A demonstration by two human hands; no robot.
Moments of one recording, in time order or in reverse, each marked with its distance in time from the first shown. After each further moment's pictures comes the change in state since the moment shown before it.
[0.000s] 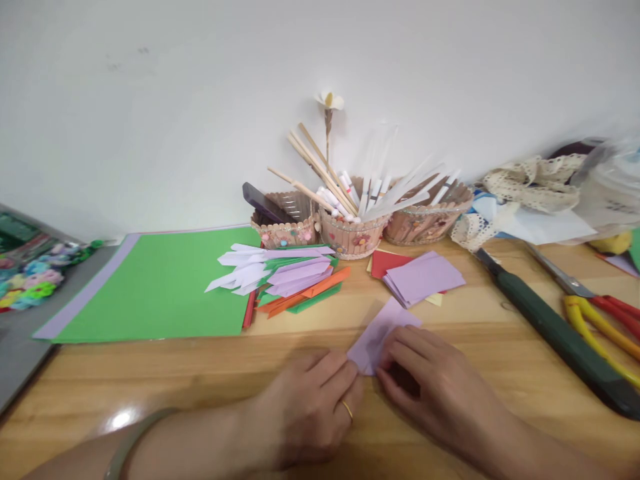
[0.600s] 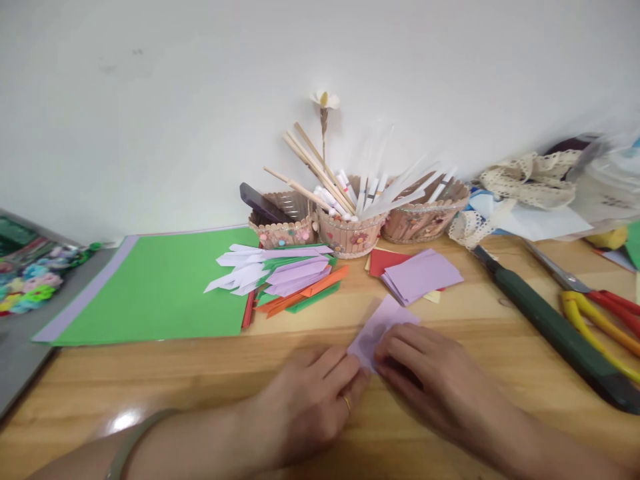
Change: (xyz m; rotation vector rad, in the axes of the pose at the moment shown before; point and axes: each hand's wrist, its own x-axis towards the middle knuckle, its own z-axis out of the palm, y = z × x) left_hand -0.006 0.004 0.010 -0.020 -0.164 -0.087; right_hand 0.002 0.004 -0.010 -0.007 -0.137 -0.034
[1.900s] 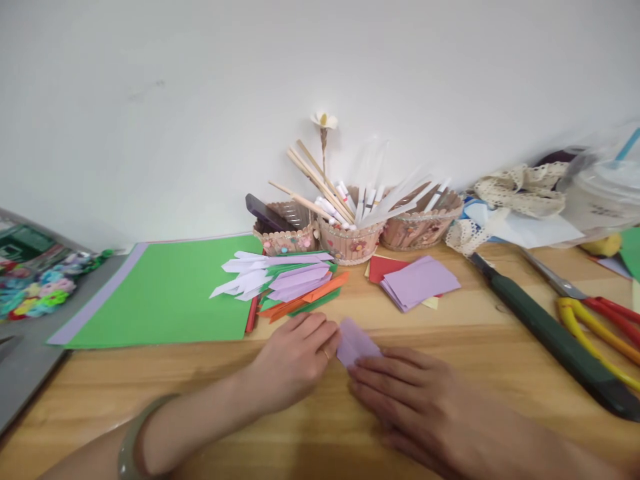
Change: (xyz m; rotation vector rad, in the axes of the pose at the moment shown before) left_hand 0.006 -0.040 -0.011 0.147 0.122 0.020; right_hand -0.005 -0.010 -0.010 -0.060 -0.071 -0.379
